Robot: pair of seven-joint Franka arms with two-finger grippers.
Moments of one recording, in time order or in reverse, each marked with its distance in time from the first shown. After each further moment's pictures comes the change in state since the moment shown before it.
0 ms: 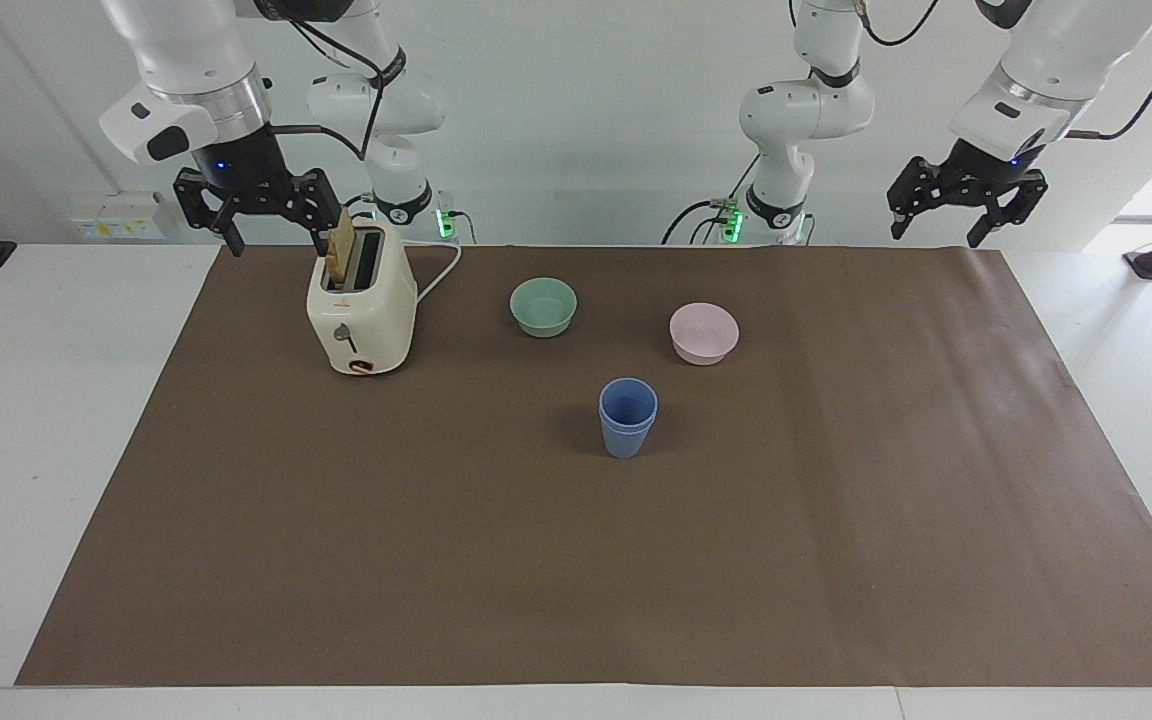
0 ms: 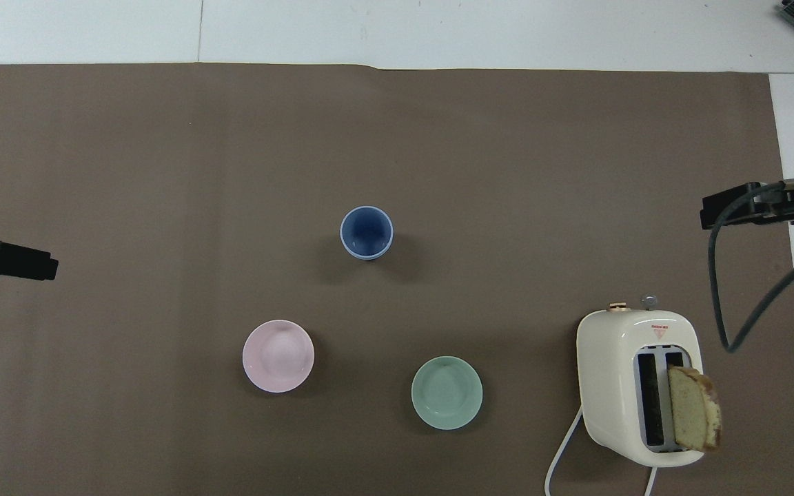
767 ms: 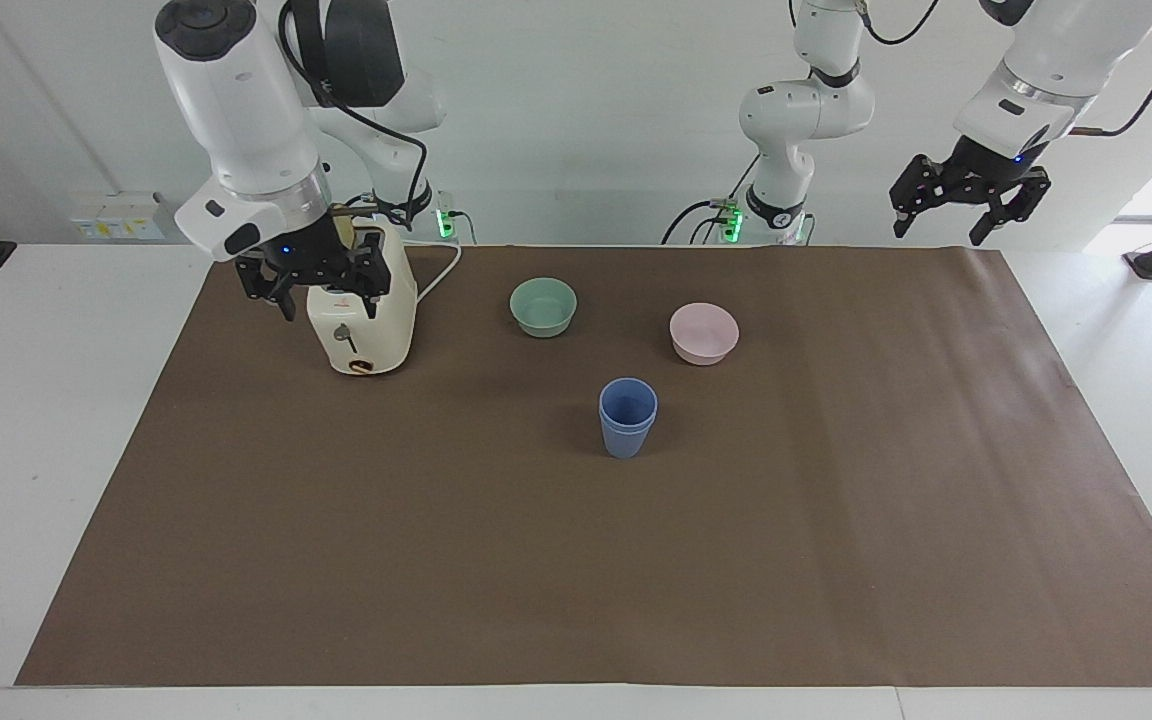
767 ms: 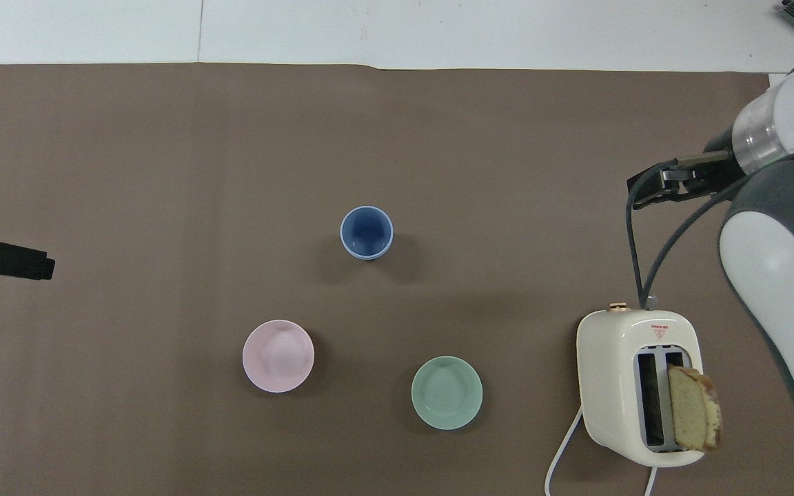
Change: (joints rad) left arm 0.000 0.000 0.001 0.001 0.000 0.000 -0.002; right arm 0.061 0.063 -0.004 0.001 0.000 0.042 0.038
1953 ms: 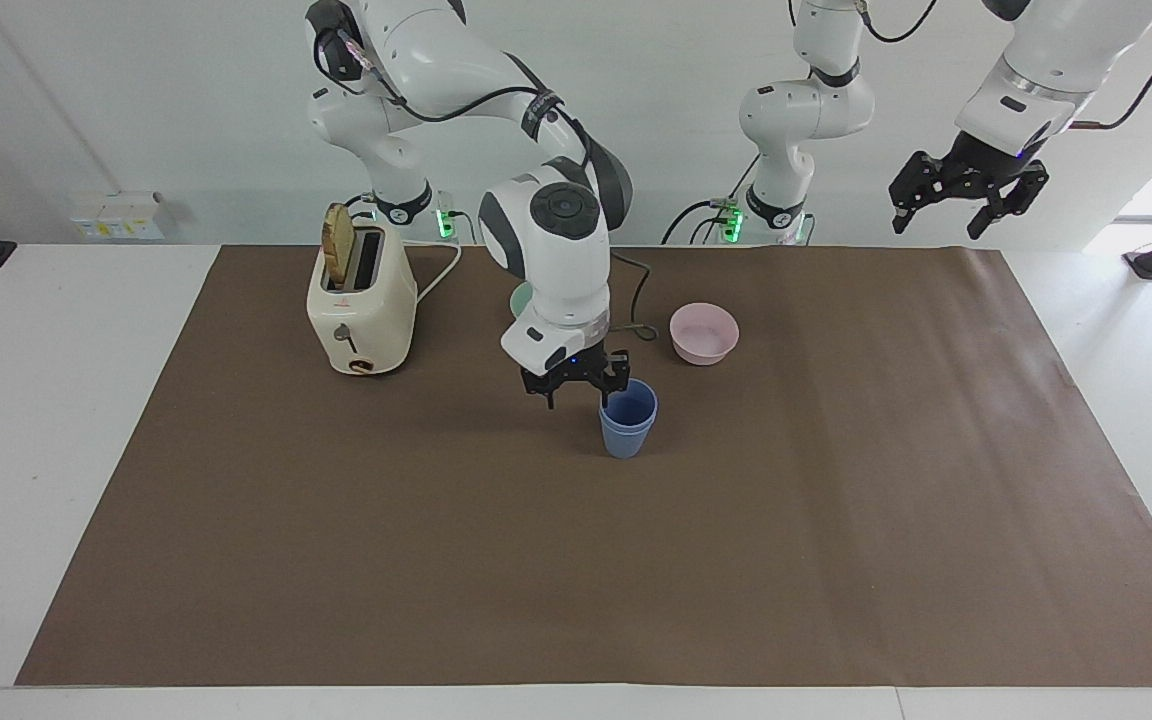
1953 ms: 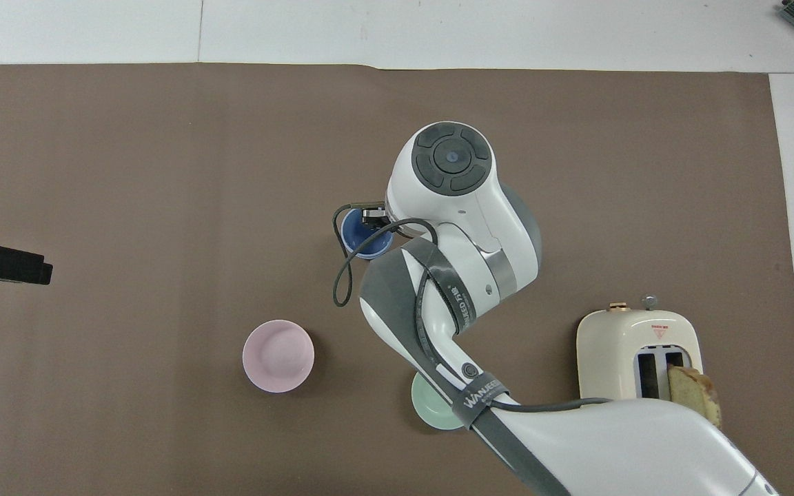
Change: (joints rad) left arm 0.000 -0.012 0.003 -0.005 -0.003 -0.018 -0.038; right arm 0.308 0.293 0.006 -0.012 0.000 0.305 0.316
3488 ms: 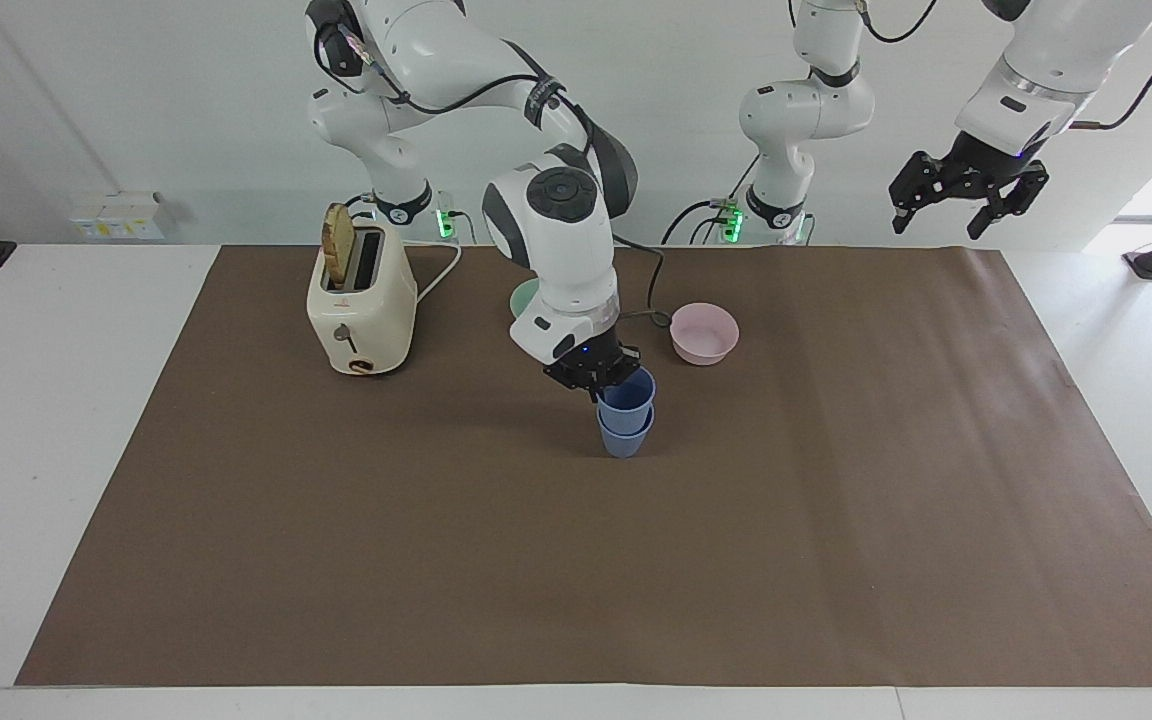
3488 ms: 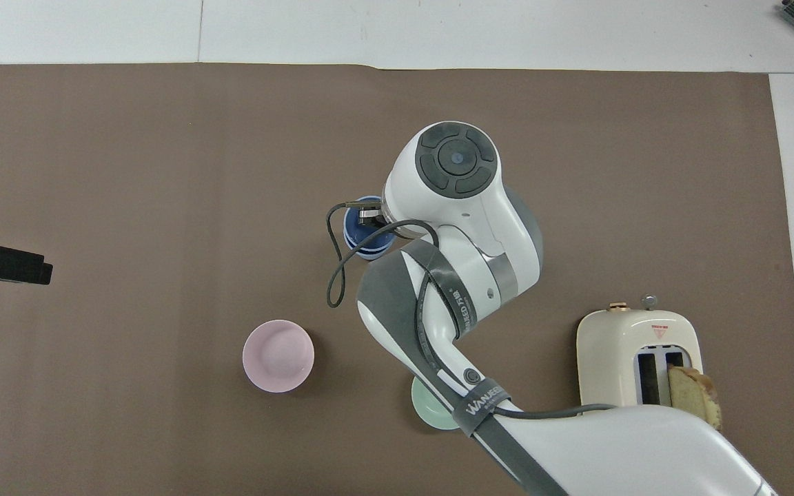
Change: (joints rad) left arm 0.000 0.000 0.003 0.003 0.000 -0.003 -0.008; right arm 0.096 0.075 0.017 -0.029 0.105 0.207 0.168
